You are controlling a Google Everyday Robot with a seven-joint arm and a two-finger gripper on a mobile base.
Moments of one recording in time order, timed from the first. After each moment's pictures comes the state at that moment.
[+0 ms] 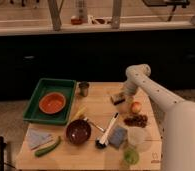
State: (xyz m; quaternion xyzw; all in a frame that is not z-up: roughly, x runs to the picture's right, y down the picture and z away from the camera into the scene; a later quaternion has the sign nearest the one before) arm 0.211 0.074 0.945 -0.30 -0.07 -0.03 0.95
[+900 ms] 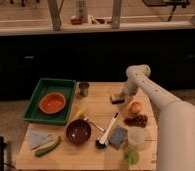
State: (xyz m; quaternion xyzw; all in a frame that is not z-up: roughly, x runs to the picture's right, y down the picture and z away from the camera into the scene) arm 0.215 0.083 0.959 -0.32 -0.08 -0.03 0.94
